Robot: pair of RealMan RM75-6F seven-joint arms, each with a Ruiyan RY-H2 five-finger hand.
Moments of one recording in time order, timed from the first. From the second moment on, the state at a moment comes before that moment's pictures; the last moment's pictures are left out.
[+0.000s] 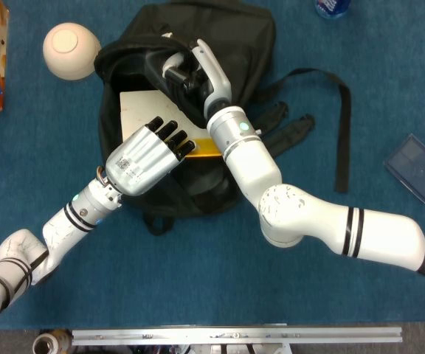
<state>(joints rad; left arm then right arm) -0.65 -1.94 0.04 -0.57 1.83 1.60 0.01 1.15 -2.00 0.87 -1.40 -0.31 0.89 0.18</state>
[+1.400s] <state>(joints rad) -0.69 -1.95 0.02 -0.67 1.73 1.40 0.18 1.18 -1.98 0.82 -1.44 -0.23 0.86 0.24</state>
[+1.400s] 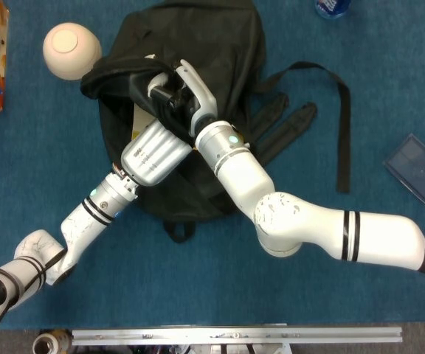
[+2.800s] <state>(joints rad) -0.54 -1.81 -0.10 -1.21 1.48 1.33 0.80 1.14 -1.93 0.79 -1.53 -0.22 0.89 0.24</state>
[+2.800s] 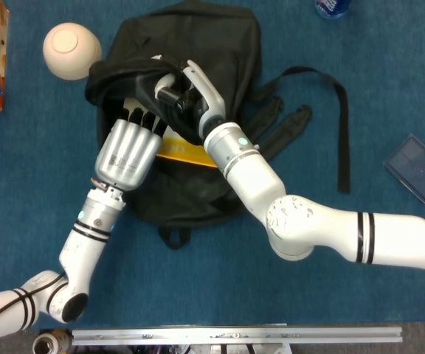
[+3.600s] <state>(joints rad) -0.54 -1.82 -0.14 -1.27 1.38 1.31 0.90 1.14 -1.93 0.77 -1.50 -0.22 0.87 0.25</state>
